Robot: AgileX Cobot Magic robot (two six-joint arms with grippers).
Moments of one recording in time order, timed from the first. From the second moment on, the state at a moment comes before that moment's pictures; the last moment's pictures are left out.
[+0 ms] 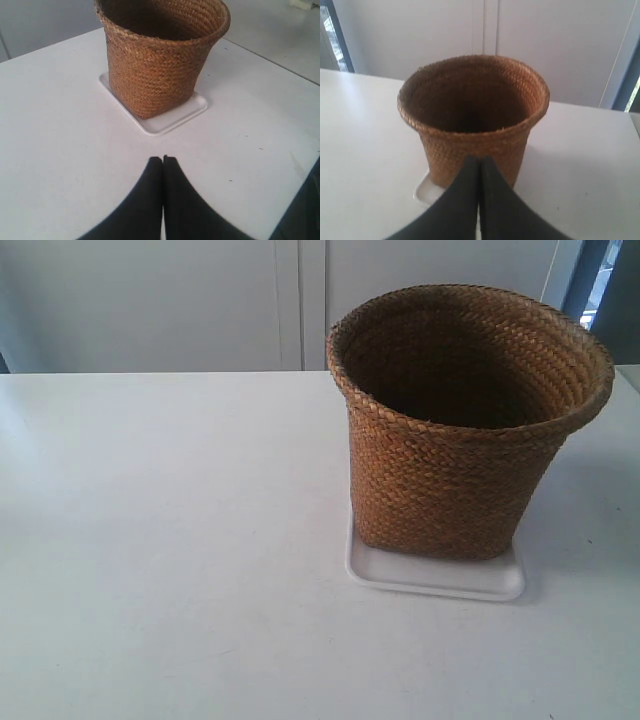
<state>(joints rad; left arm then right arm) -0.41 0.45 -0.78 -0.44 0.85 0.33 0.00 0.28 -0.82 0.18 0.90 -0.12</state>
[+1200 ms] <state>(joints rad) -0.41 0.14 -0.18 -0.51 0.44 0.41 0.00 0.01 -0.43 0.25 0.72 -0.15</state>
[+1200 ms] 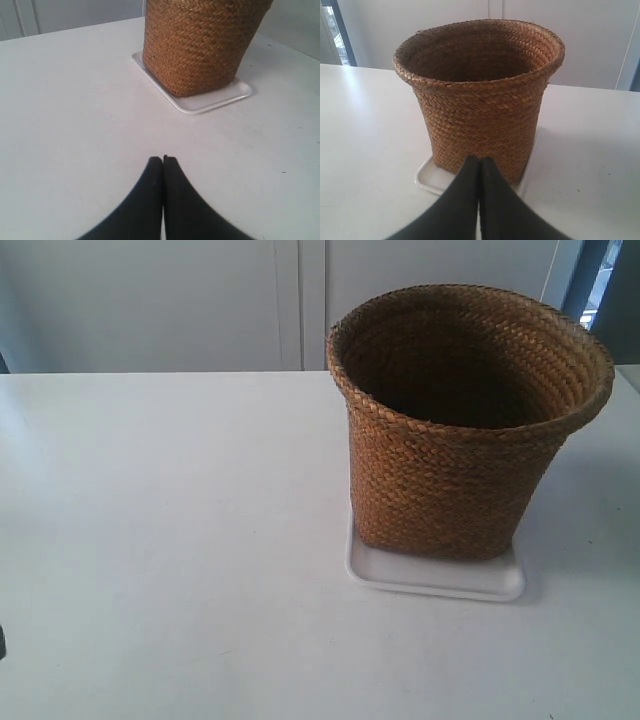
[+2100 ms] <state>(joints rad) -0.27 0.12 -0.18 -0.46 0.43 0.43 0.00 0.01 -0.42 0.25 0.70 -0.15</state>
